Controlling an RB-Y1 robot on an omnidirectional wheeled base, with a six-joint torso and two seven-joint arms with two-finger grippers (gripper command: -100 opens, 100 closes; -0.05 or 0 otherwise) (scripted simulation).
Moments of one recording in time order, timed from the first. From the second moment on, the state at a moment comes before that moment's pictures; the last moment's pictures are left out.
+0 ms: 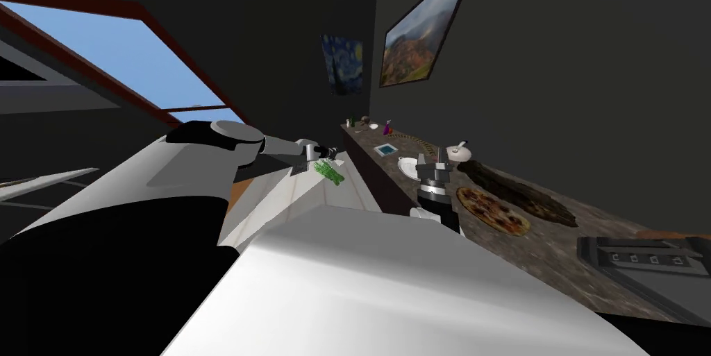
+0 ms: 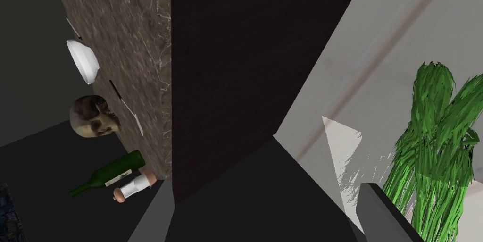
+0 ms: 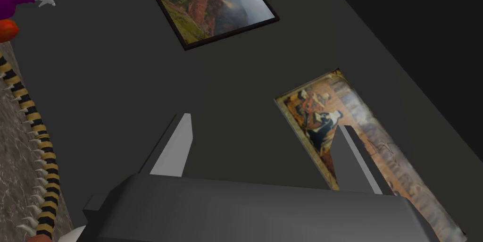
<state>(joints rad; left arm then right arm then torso) 1.61 2.70 1.04 -1.39 0.89 0.02 0.92 0.50 -0.02 0.07 -2.25 -0.09 -0.45 -0.11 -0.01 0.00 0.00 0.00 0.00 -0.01</state>
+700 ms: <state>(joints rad) 1.66 2.87 1.09 -1.30 0.92 0.05 0.96 0.50 -0.02 0.07 -2.25 -0.09 -0.45 -0.11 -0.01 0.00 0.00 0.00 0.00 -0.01</state>
